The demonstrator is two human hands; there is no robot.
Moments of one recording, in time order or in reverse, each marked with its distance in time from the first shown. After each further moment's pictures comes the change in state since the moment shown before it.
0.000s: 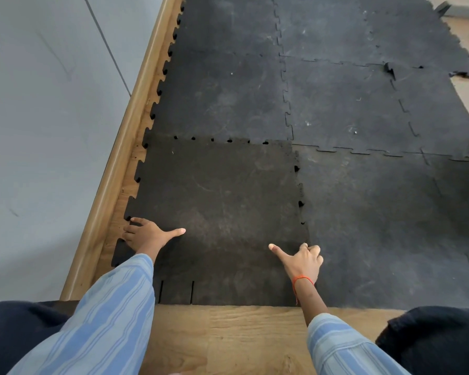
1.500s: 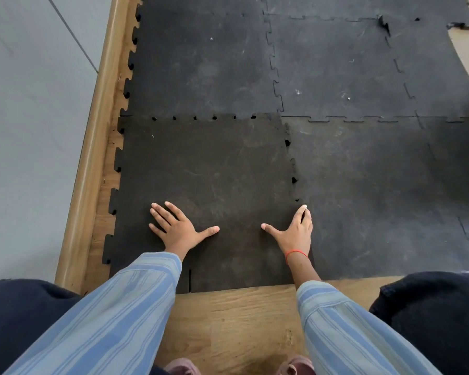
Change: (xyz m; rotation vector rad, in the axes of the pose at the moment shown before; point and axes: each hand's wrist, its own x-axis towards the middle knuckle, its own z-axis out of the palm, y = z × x) left_hand -0.051 0.043 0.046 0.189 -0.163 0.281; right_hand 0.022 0.006 0.022 0.062 0.034 -0.129
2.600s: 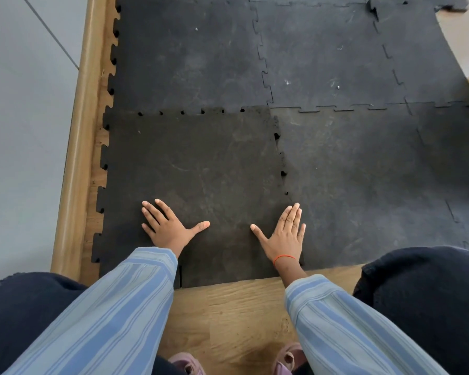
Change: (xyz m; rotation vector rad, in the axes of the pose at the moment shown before) left_hand -0.005 -0.007 0.004 0.011 0.148 0.022; right_hand -0.026 0.011 0.012 -0.326 -0.090 -0.076
